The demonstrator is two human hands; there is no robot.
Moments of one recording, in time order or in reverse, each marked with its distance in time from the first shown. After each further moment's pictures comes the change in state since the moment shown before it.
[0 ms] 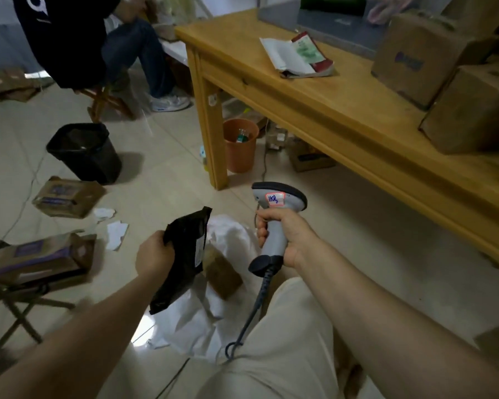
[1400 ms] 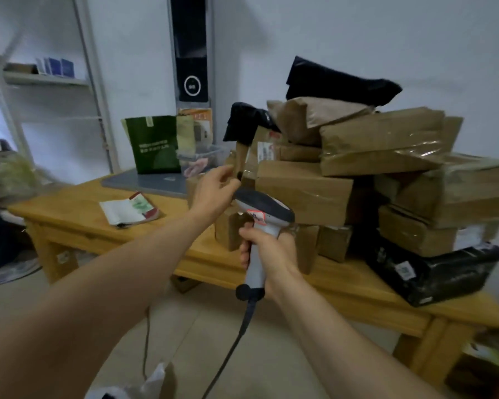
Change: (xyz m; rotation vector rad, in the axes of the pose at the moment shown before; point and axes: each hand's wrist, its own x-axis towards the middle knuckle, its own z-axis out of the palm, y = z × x) left_hand -0.153 0.496 -0.092 -0.624 -0.227 1.041; right_hand -0.254 -0.112 -0.094 -0.002 0.409 -0.956
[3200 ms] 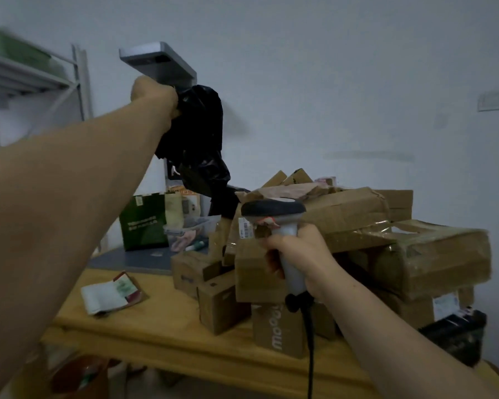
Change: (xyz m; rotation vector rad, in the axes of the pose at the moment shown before) left_hand 0.220 0.176 -0.144 -0.310 0.423 -0.074; right_hand 0.003 -0.138 -0.044 -0.385 -0.042 -0.322
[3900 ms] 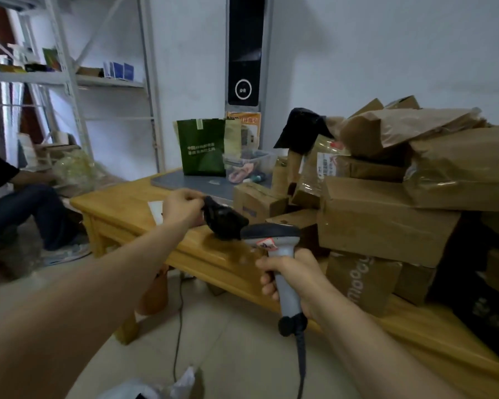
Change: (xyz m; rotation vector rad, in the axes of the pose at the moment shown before) left_hand -0.152 -0.294 -0.126 0.249 -0.079 -0.401; right_hand 0.007 0.117 0.146 0.035 -0.293 0.432
